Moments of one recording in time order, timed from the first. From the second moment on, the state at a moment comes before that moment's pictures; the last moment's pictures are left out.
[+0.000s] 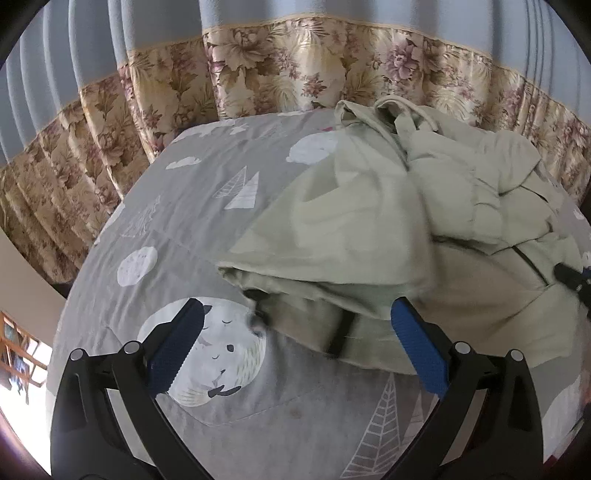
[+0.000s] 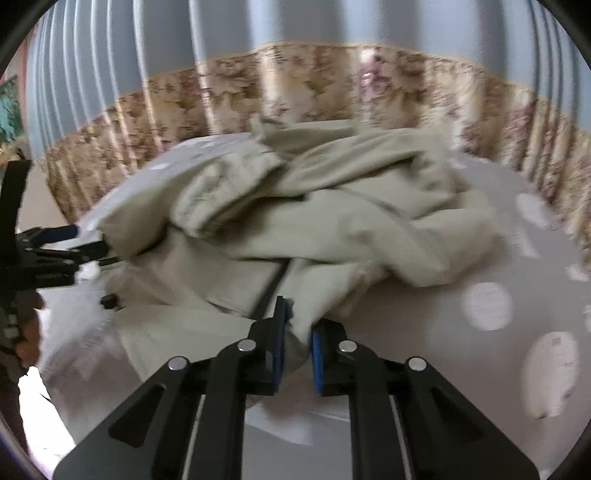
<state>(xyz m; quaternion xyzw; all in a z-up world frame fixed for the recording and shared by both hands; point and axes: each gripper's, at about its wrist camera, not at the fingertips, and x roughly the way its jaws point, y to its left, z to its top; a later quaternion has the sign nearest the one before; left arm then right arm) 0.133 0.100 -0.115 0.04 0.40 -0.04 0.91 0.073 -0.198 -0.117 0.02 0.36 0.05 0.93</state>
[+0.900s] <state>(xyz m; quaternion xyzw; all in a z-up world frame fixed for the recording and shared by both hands) 0.199 0.117 -0.149 0.07 0.46 -0.21 0.86 0.059 -0.194 -0.160 0.13 0.42 0.06 0.90</state>
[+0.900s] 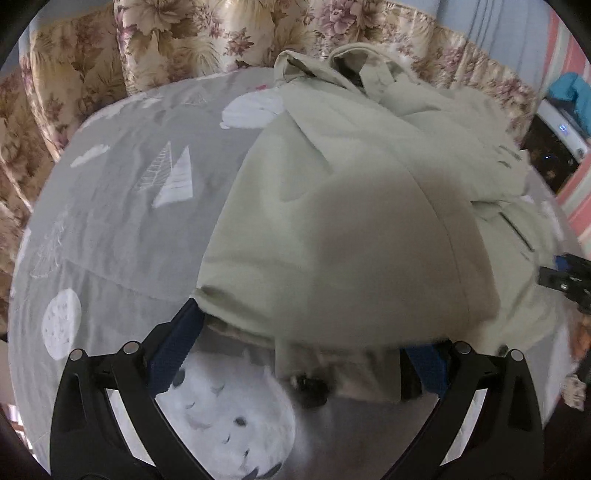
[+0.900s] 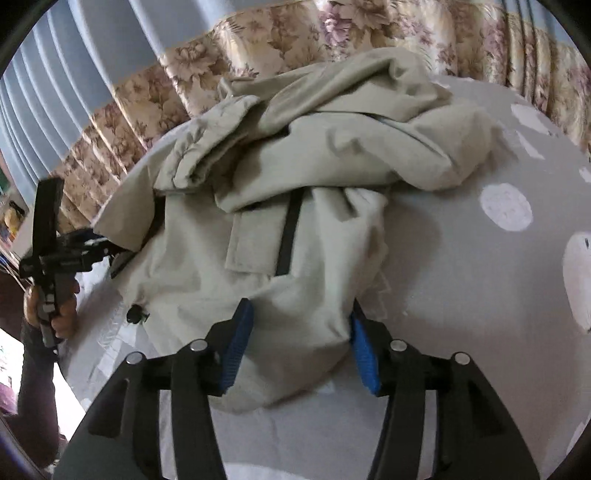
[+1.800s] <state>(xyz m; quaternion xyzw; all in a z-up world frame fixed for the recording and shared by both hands) 0.077 0.015 -0.115 0.00 0.44 -0.18 0.88 -0.016 -0.384 -0.106 0.05 0.38 0.01 0.92</state>
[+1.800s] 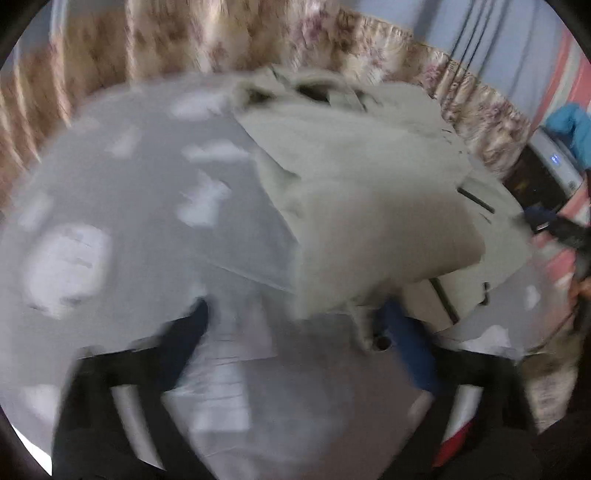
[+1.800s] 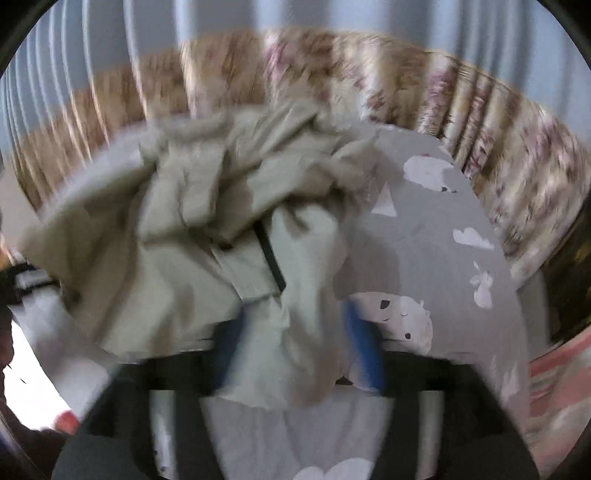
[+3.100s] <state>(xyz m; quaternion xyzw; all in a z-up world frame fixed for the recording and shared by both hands) 0.043 0.182 -0.107 -0.12 0.45 -0.06 0.88 -0.038 -0.385 -0.124 0.05 0.44 -0.02 0.90</state>
